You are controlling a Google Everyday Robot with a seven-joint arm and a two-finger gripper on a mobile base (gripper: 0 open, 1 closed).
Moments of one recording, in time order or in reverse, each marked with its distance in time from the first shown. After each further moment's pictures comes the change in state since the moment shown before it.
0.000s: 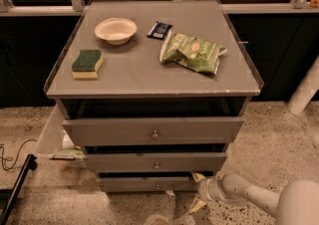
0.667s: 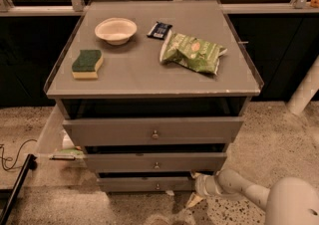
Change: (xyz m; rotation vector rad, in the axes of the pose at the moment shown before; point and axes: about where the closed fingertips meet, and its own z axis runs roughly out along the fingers) arm 0.002 -0.018 0.022 0.003 -0.017 -0.020
